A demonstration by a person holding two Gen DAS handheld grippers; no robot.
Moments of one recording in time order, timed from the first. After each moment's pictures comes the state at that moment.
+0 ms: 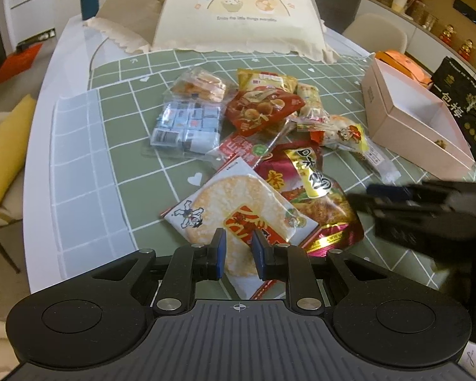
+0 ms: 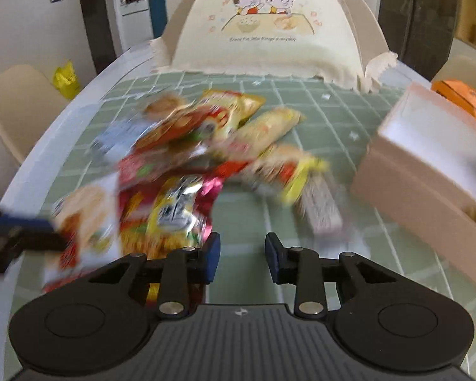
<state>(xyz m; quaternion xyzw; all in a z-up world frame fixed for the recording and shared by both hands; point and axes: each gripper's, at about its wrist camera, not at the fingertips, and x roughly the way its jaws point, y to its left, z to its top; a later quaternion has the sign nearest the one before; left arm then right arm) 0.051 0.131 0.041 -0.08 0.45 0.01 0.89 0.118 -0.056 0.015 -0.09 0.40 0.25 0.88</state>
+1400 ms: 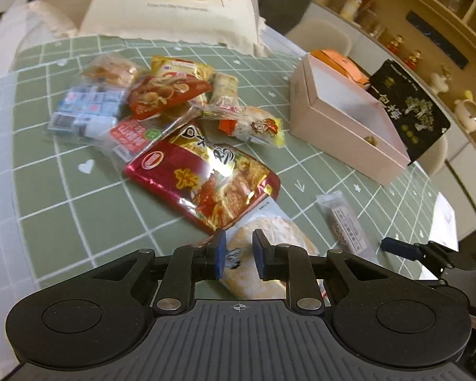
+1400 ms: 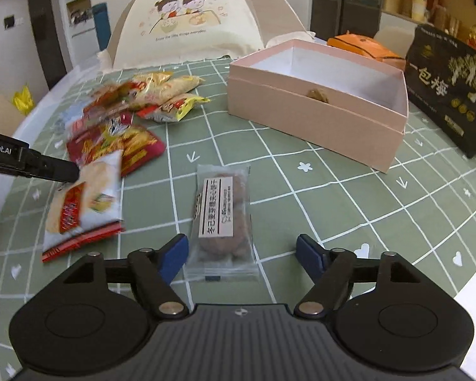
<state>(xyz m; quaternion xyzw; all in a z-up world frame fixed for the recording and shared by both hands) 0.058 0.089 0.030 -0.15 0.44 -0.10 0.88 0.046 -0.163 0.002 -0.06 0.39 0.15 0.91</state>
